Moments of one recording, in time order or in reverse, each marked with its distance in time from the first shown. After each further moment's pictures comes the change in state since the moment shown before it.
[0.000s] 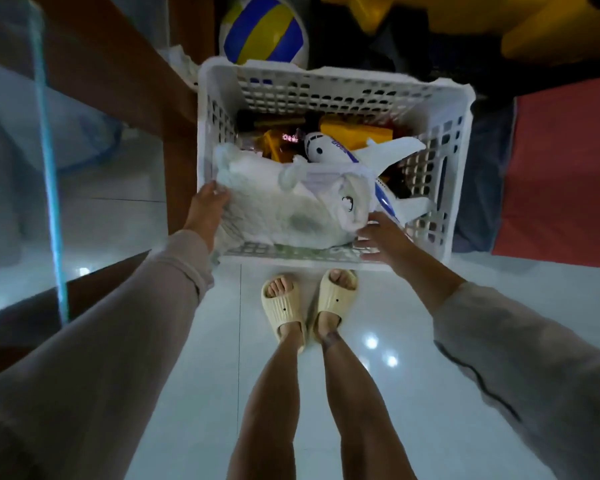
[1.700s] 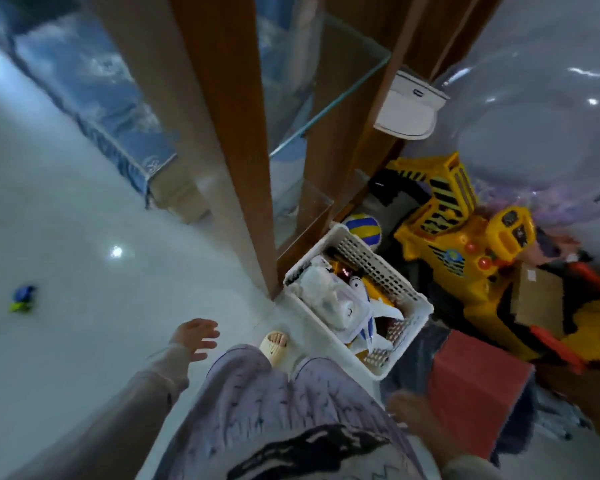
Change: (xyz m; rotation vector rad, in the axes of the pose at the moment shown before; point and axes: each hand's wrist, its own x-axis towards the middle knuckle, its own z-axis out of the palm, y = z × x) left_hand -0.490 -0.088 -0.153 -0.702 0.156 -0.292; right_hand -0.378 0.040 -0.102 -0.683 -0.006 -0.157
